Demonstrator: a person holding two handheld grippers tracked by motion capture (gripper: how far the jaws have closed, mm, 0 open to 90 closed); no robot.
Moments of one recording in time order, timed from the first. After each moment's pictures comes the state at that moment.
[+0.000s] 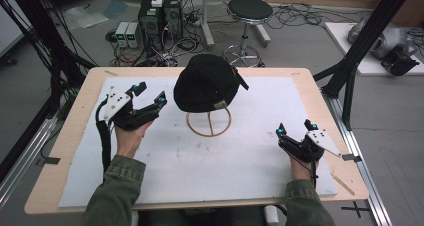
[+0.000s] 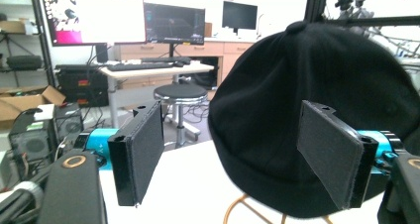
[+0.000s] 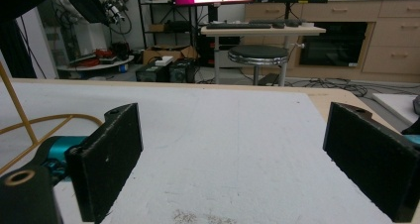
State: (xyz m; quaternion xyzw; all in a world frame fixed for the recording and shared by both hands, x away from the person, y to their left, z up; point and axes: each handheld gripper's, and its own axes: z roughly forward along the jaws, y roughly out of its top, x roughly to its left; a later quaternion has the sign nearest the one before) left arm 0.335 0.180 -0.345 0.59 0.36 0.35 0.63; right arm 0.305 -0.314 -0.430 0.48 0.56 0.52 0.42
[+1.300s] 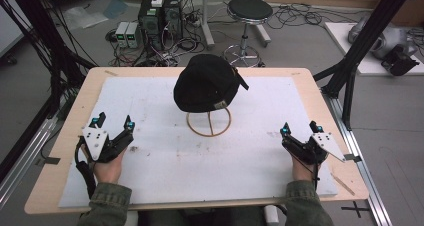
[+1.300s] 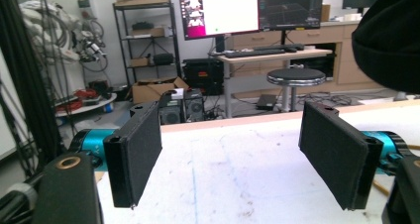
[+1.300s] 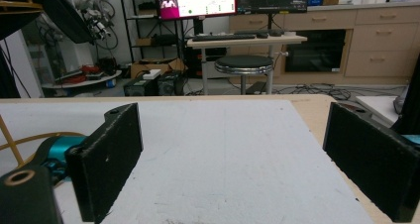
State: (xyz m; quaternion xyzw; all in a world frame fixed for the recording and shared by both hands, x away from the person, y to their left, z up) left arm 0.278 0.229 -0.413 0.52 0.46 0.52 0.51; right arm 0.297 -0.318 -0.428 0.50 0.53 0.53 0.44
